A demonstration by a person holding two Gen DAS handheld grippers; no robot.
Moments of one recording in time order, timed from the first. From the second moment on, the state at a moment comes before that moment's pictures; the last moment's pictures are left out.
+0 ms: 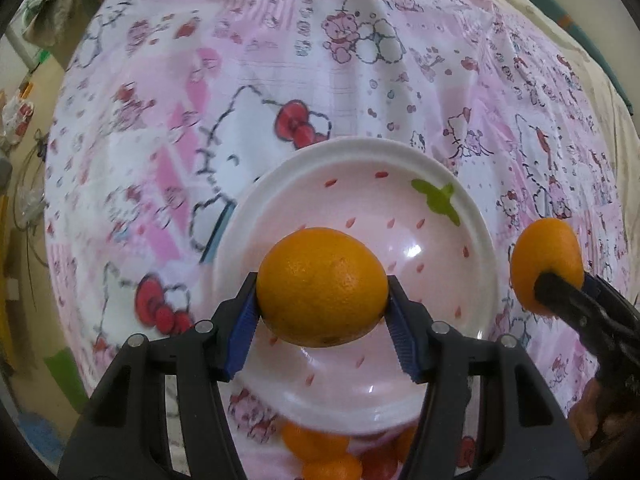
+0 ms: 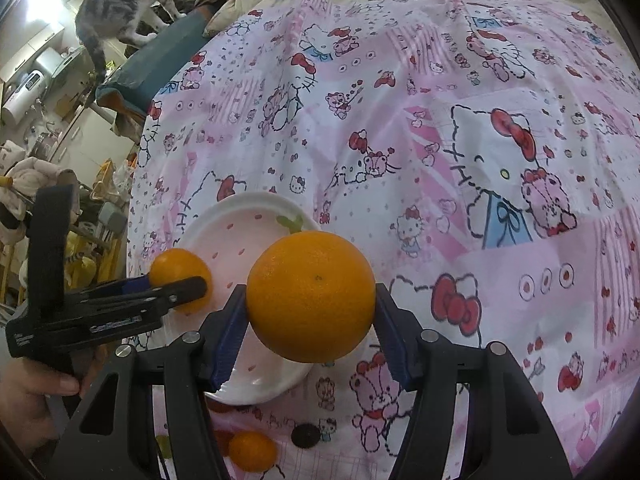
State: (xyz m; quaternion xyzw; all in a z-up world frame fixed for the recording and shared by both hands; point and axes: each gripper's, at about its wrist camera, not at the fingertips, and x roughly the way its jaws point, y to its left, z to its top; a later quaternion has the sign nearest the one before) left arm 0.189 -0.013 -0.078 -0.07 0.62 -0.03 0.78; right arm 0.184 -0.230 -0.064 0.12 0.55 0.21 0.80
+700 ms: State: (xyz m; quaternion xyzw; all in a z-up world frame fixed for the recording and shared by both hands) left arm 0.220 -0.022 -0.096 -0.06 0.62 -0.02 0.78; right arm 0.186 -0.238 -0.067 0.13 0.55 0.20 0.80
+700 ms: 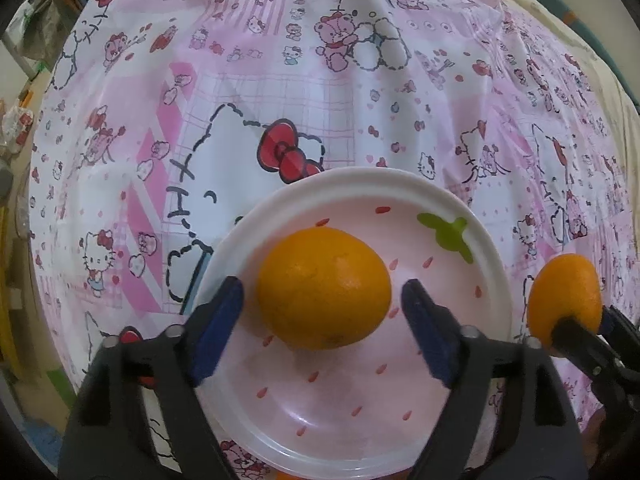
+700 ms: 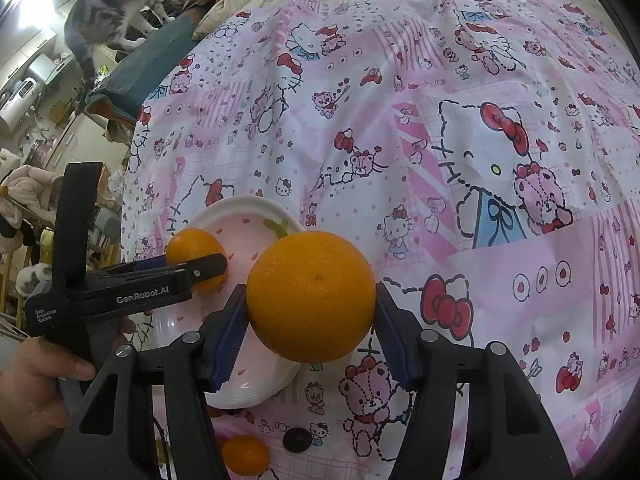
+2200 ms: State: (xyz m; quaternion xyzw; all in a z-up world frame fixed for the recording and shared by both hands) left arm 0.142 0.045 -0.050 -0.08 0.60 0.05 0.79; right arm 0.213 -0.154 -0.073 -0.01 0.51 0.28 0.81
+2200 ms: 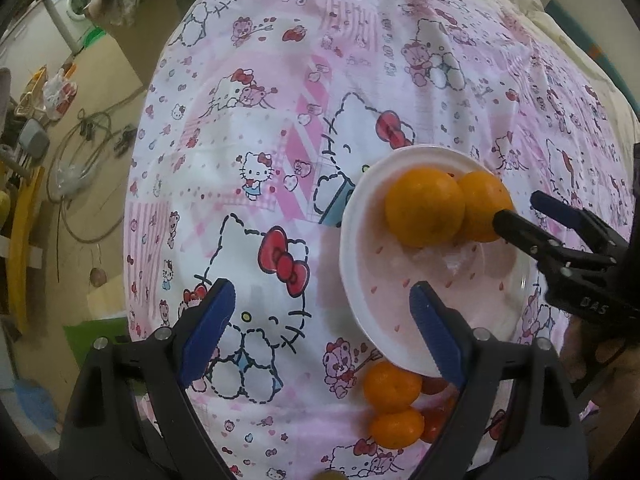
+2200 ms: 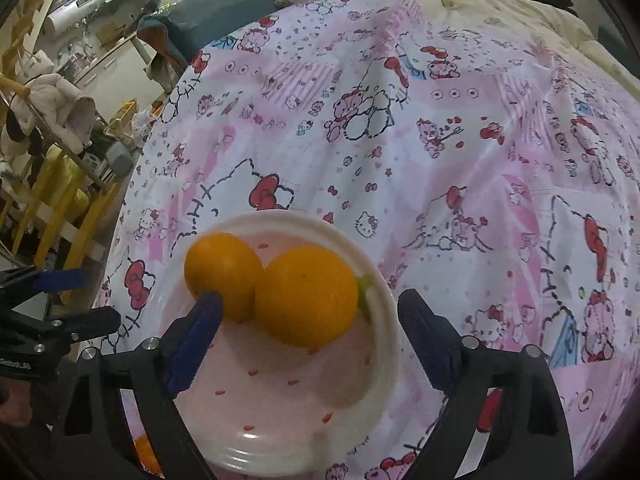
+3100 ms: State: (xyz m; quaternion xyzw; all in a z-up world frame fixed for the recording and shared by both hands) left arm 0.073 0.020 -0.023 -0.09 0.59 -0.01 0.81; right arm 0.090 -0.212 -0.004 0.03 0.48 0.22 0.85
